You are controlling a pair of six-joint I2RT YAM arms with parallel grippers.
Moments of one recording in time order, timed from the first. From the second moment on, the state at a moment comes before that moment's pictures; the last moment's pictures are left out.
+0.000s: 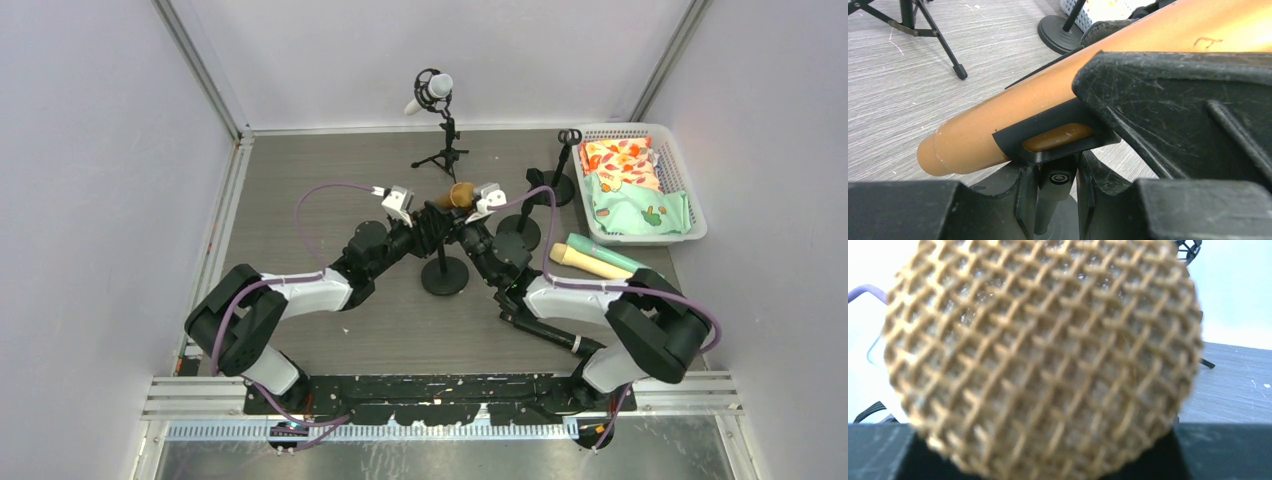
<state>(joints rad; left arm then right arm) -0.71 1.53 0.64 0.84 0.08 -0.45 0.84 1.50 0.62 1.08 0.30 0.16</state>
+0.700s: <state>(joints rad) -0.73 1.49 0.65 0.76 0.08 -0.32 0.87 0.80 0.61 0.17 0.17 0.16</state>
